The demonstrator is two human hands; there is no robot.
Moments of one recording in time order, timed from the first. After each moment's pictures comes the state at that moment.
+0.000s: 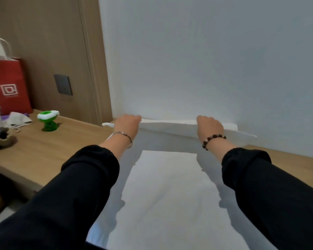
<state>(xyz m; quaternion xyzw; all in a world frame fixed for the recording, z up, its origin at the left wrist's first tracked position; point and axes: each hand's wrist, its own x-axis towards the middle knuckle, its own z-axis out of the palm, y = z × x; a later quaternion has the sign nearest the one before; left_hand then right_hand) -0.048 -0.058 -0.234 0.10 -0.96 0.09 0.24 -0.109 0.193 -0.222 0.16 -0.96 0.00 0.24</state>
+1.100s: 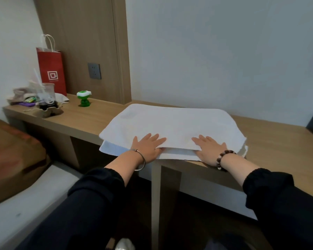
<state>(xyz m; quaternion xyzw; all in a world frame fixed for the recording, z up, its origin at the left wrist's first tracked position) 0.161 0.012 -0.328 0.01 -1.00 -0.02 0.01 0.082 0.253 -0.315 0.24 -0.97 0.01 -0.06</state>
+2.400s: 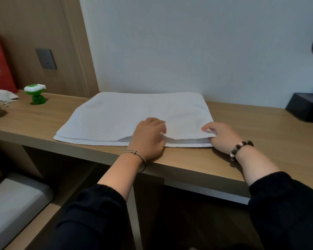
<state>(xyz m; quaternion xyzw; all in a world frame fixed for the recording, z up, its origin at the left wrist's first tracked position) 0.113 0.095 -0.320 -0.13 -0.95 -0.12 0.27 0.043 0.334 -0.315 0.15 -0.94 0.29 0.02</state>
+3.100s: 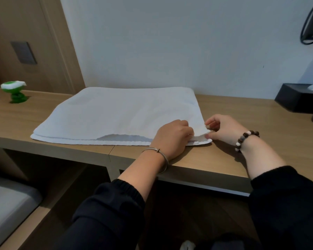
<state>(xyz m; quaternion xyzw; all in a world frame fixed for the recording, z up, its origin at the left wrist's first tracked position) 0.100 0.177 -0.317 -0.23 -0.94 -0.14 0.22 0.043 0.362 -0.304 0.11 -0.94 0.33 -0.01</state>
